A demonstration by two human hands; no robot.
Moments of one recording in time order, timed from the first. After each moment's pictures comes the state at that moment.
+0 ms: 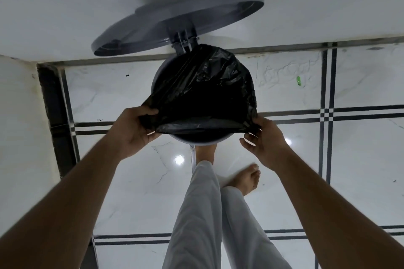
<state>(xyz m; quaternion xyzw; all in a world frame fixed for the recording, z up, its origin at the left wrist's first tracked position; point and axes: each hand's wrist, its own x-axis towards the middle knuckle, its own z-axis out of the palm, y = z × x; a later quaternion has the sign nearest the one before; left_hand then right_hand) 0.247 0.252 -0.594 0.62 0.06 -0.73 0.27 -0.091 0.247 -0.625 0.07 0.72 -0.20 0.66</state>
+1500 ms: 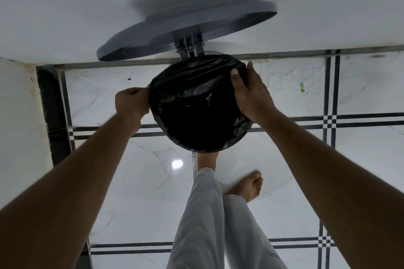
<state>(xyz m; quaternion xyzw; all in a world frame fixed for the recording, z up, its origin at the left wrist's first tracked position) 0.254 0.191 -0.638 0.85 -0.04 -0.48 0.23 -0.034 0.147 -0.632 -0.53 0.71 0.00 0.47</state>
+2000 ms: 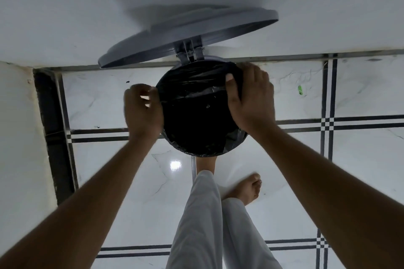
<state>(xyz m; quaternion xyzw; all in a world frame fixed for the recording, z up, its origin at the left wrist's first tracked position) 0.215 0.214 -0.624 0.86 -0.31 -0.31 0.25 -0.024 0.159 -0.623 -0.68 0.68 -0.11 0.26</state>
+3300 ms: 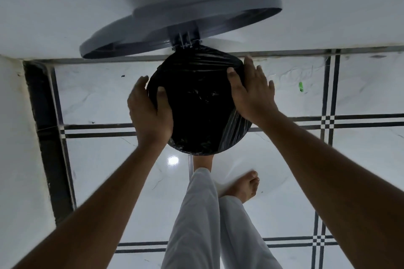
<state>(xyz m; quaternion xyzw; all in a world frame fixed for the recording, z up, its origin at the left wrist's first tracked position) 0.187 0.225 -0.631 0.85 -0.38 -0.27 0.25 -0.032 0.142 -0.637 -0.60 0.69 0.02 0.40</state>
